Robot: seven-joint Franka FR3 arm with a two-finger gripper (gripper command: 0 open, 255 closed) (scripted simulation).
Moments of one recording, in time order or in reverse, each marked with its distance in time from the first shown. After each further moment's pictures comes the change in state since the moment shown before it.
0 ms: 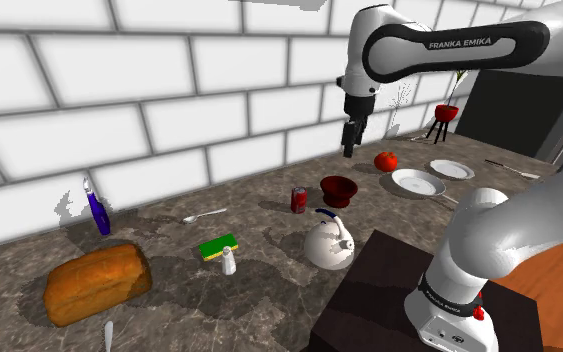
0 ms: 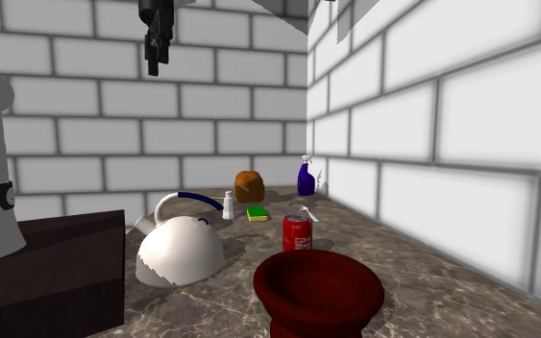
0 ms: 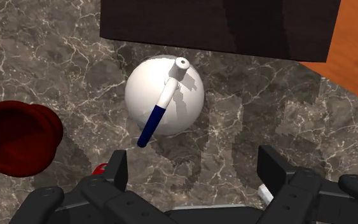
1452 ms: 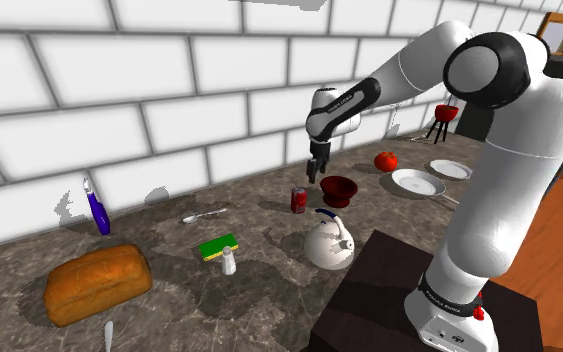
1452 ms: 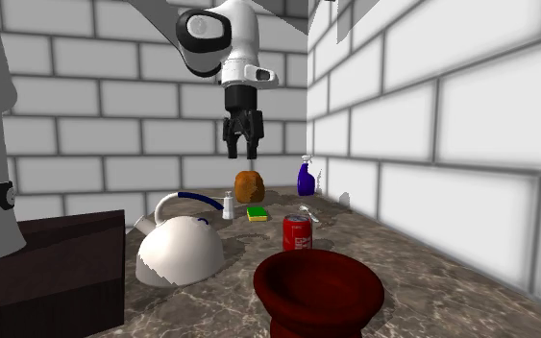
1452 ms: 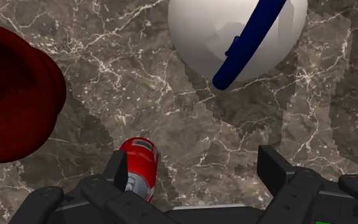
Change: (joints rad) arm -0.046 0.730 -0.186 0.131 0.102 0.614 -0.212
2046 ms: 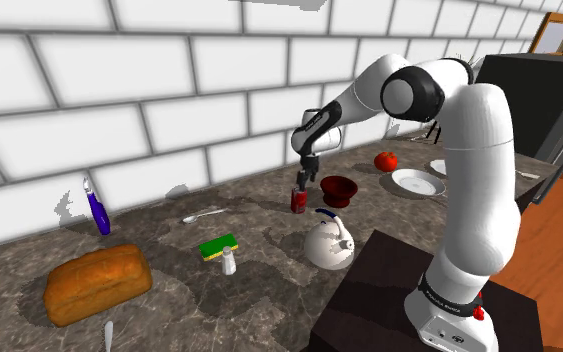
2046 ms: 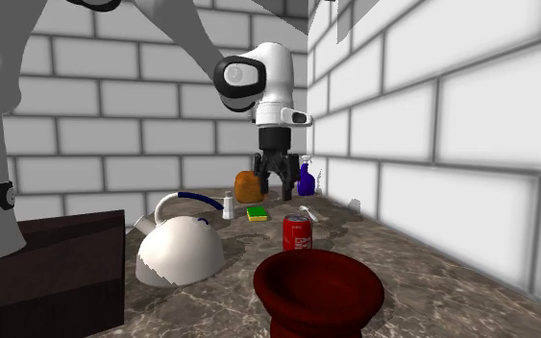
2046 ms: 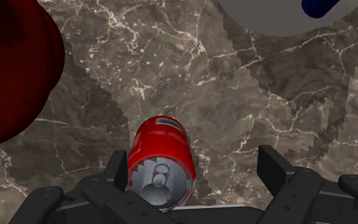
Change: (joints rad) arm -0.069 0.361 0.024 0.238 0.147 0.111 -0.115
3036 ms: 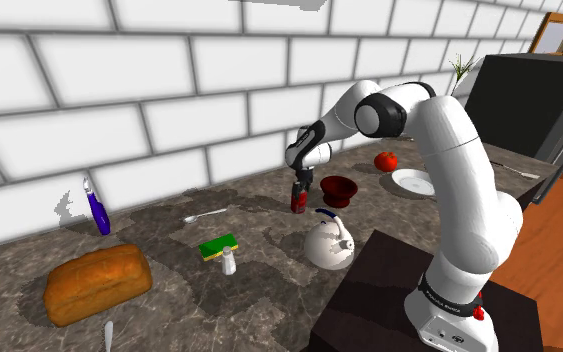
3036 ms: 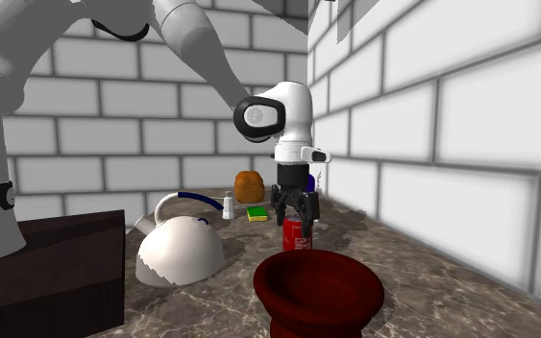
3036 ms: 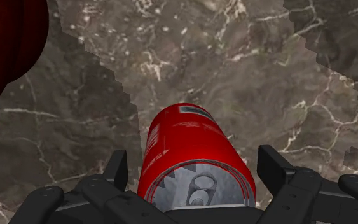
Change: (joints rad) arm -0.064 0.261 0.045 0.190 0.070 0.067 -0.047
